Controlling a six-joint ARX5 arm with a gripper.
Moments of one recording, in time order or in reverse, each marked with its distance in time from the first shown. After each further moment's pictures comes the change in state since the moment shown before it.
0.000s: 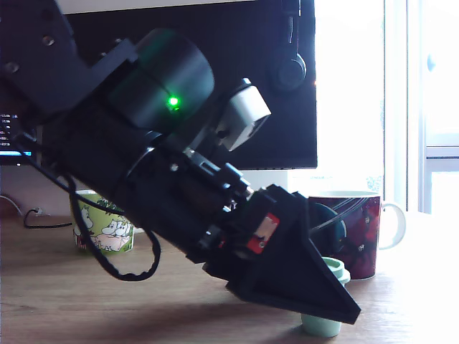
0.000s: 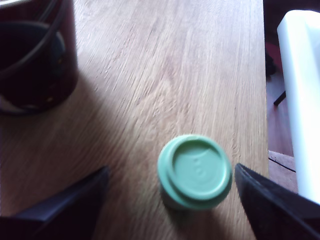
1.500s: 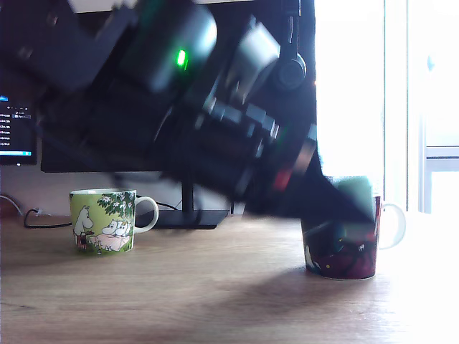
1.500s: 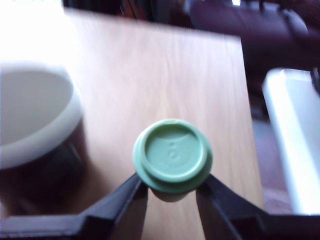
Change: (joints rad) arm -0.008 -0.042 0.041 0.219 0.000 -0.021
